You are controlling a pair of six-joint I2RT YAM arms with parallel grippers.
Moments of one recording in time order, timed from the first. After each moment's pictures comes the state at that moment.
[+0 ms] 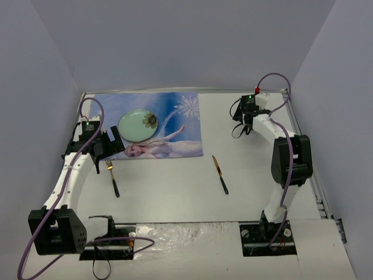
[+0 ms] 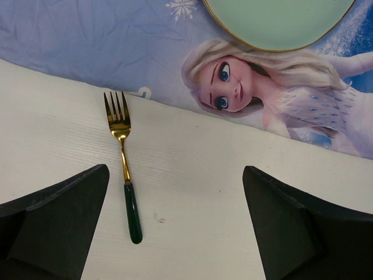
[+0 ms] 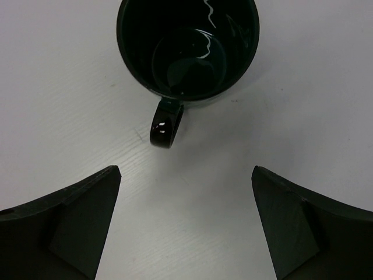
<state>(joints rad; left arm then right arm) 0.02 1.19 0.97 -0.68 0.00 -0.35 0.15 1.88 1.33 -0.30 0.46 0.52</state>
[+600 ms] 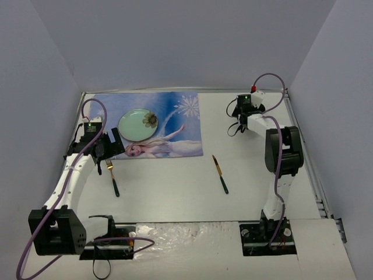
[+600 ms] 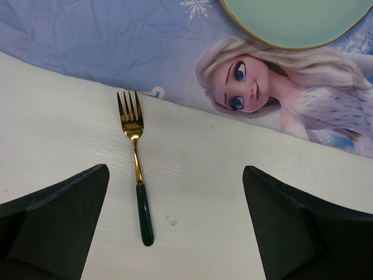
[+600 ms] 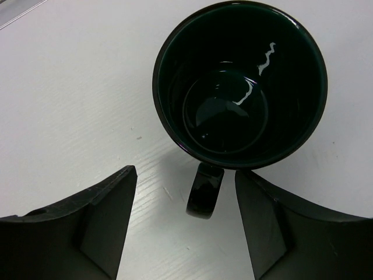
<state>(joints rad) 0.01 1.18 0.94 -0.66 -0.06 -0.32 0.14 2.04 1.38 -0.05 0.49 0.49</state>
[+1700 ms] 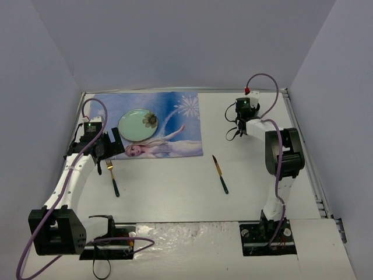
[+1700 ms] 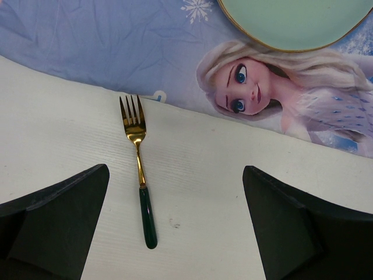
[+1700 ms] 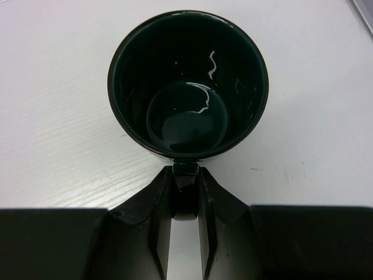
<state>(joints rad) 0.01 1.18 0.94 -0.65 -0.06 -0.30 0.17 2.01 1.27 0.12 0.55 0.28</state>
